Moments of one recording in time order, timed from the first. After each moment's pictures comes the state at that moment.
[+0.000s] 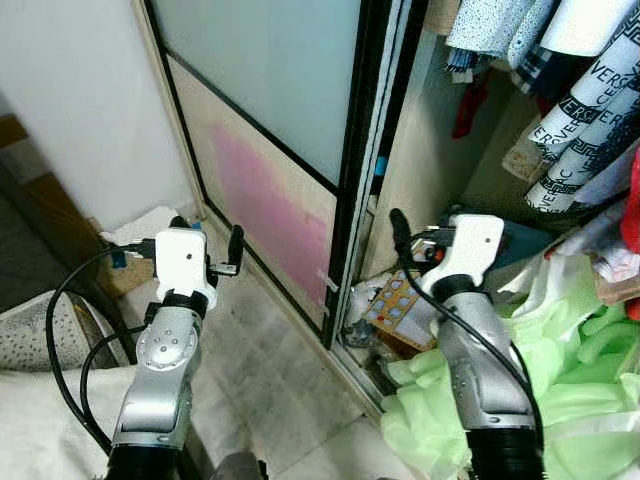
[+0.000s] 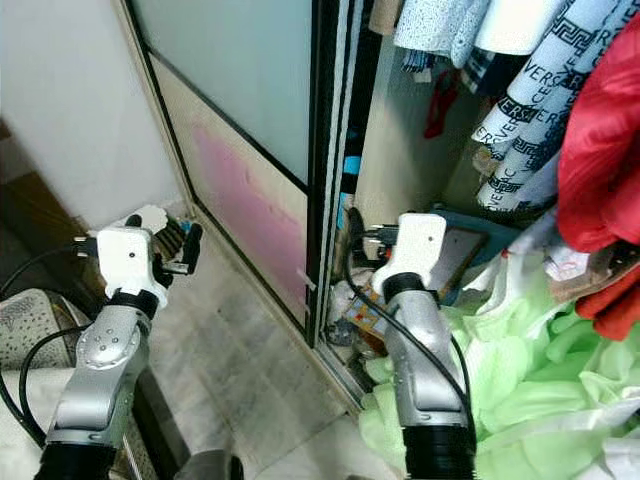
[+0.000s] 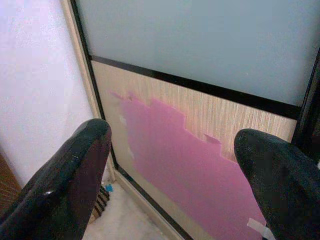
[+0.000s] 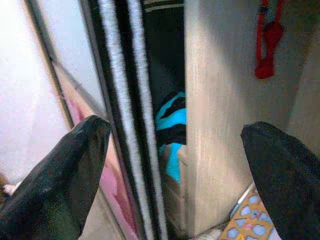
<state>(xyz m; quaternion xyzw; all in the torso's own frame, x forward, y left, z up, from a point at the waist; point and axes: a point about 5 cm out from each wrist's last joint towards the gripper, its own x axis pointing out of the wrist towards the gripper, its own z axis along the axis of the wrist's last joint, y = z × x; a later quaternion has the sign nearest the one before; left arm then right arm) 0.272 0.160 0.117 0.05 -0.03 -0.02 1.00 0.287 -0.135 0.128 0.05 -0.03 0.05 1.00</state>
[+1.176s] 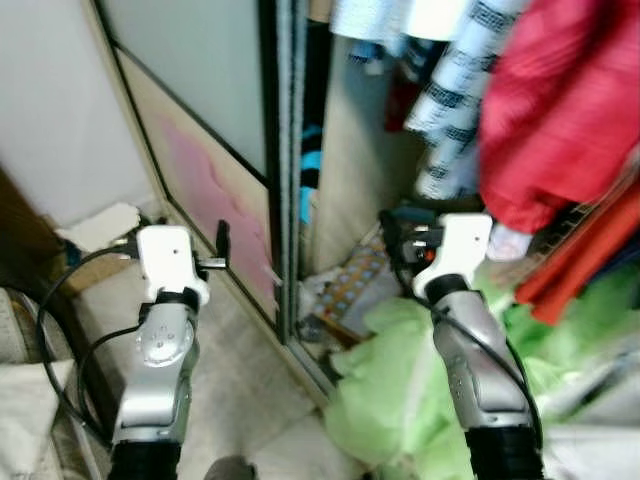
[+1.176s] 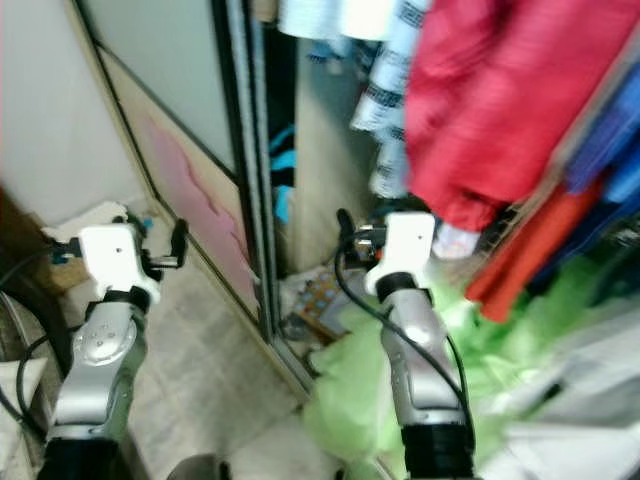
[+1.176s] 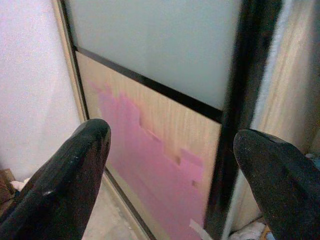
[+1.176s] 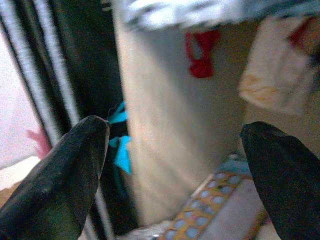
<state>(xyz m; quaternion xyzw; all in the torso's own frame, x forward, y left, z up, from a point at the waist) 0.276 0.168 0.119 0.03 -0.03 0.03 1.00 0.289 -0.132 0.130 0.05 -0.03 0.07 1.00</state>
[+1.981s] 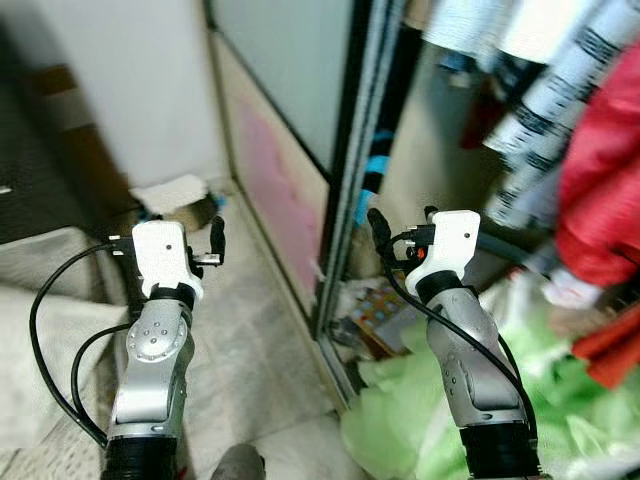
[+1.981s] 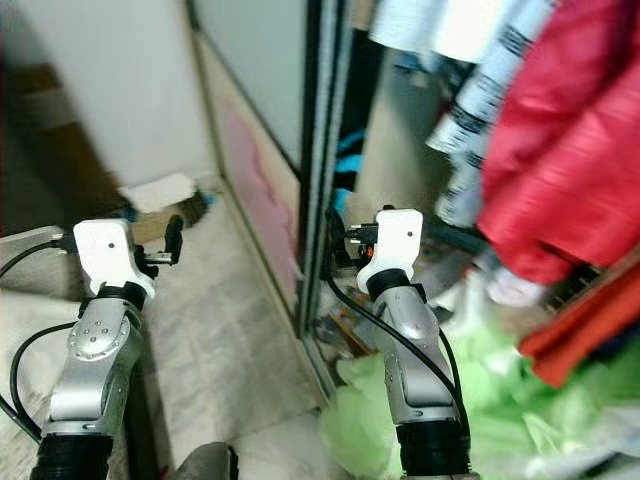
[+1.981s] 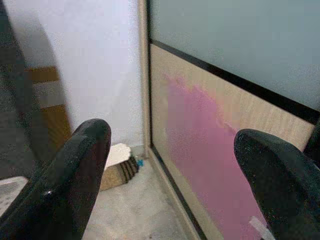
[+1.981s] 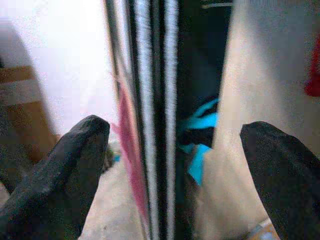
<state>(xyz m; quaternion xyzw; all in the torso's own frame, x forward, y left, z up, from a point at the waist) 0.279 0.170 0.121 0.02 -0.03 0.02 1.00 0.290 -0.124 0.132 0.04 -0.03 0.10 0.99</state>
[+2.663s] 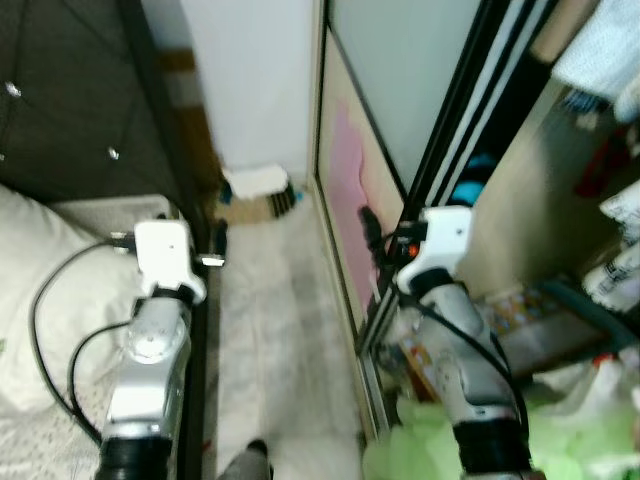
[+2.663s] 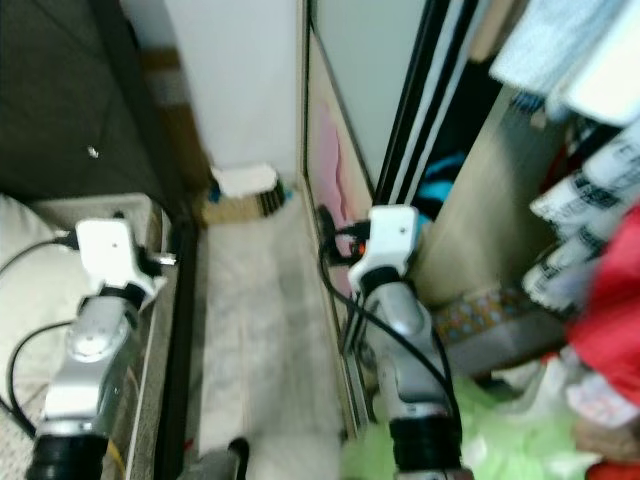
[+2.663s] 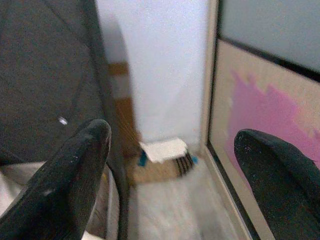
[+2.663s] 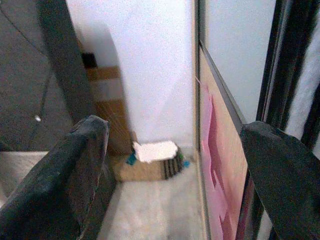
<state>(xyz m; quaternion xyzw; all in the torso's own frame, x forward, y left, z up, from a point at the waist) 0.279 0.168 0.122 0.02 -0.03 0.01 1.00 0.292 -0.118 0.134 0.06 -0.04 0.11 0.99</state>
